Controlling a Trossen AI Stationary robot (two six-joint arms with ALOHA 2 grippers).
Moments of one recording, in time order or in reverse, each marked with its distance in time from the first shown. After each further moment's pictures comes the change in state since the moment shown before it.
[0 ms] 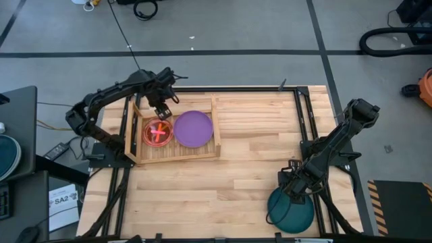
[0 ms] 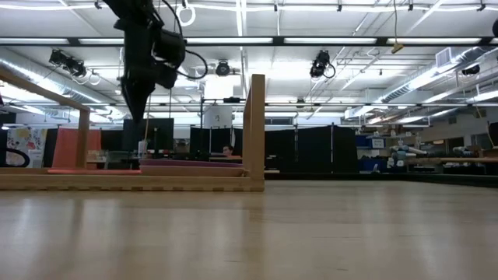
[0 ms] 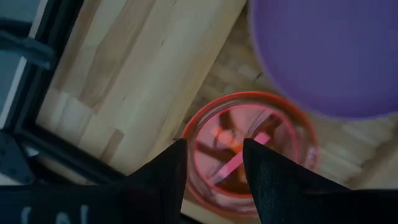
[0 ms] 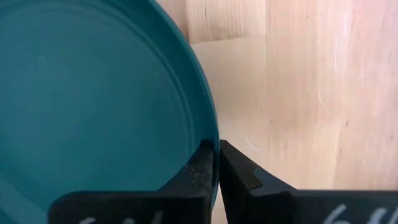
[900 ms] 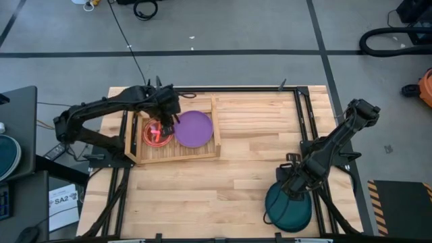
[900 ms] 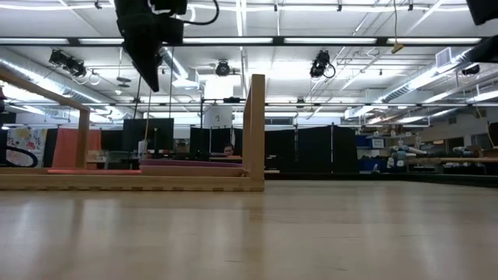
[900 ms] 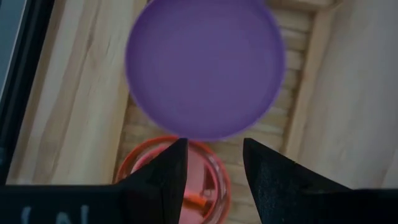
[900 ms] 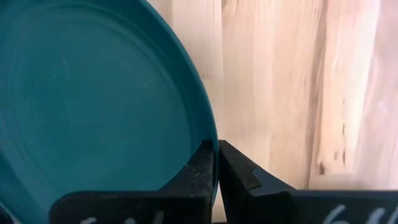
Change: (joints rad) left arm -0.358 -0.180 0.000 0.068 0.061 -0.091; right arm -0.059 0.000 0.246 -0.285 0.086 -0.117
